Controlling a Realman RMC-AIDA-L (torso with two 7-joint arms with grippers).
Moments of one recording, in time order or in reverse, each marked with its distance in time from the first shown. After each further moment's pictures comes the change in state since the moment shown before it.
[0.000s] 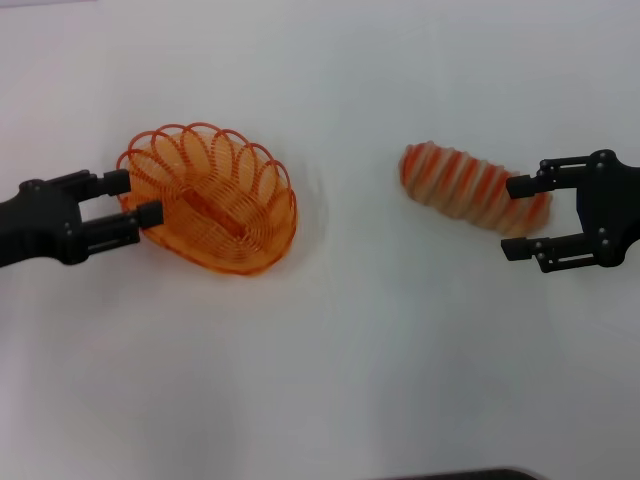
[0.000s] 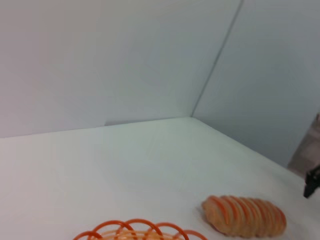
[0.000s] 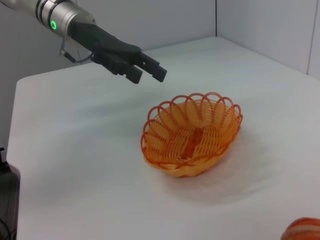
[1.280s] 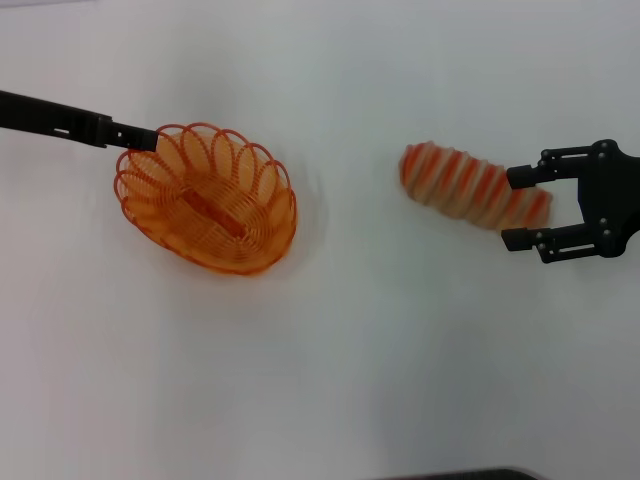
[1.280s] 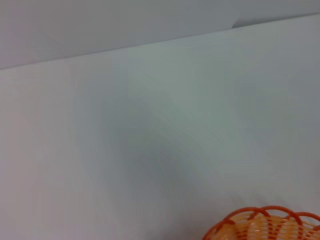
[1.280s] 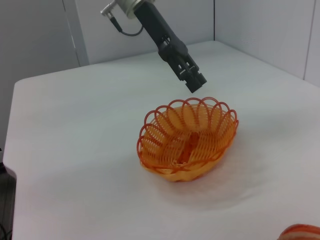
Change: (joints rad) left arm -0.251 0.037 0.419 0.210 0.339 -0.308 -0.807; right arm 0.012 -0.005 0.009 -0.002 0.002 -0.003 0.001
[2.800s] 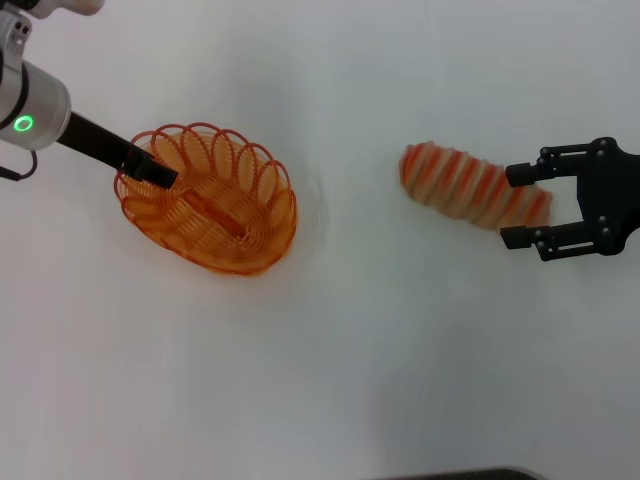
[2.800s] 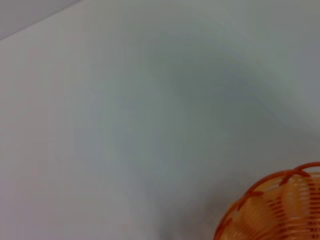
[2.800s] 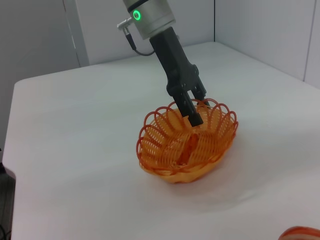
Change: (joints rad) left arm -0.097 -0.041 0.217 -0.107 0.229 -0.152 -0.077; right arm 0.004 0.000 0.002 0.000 0.000 0.000 0.000
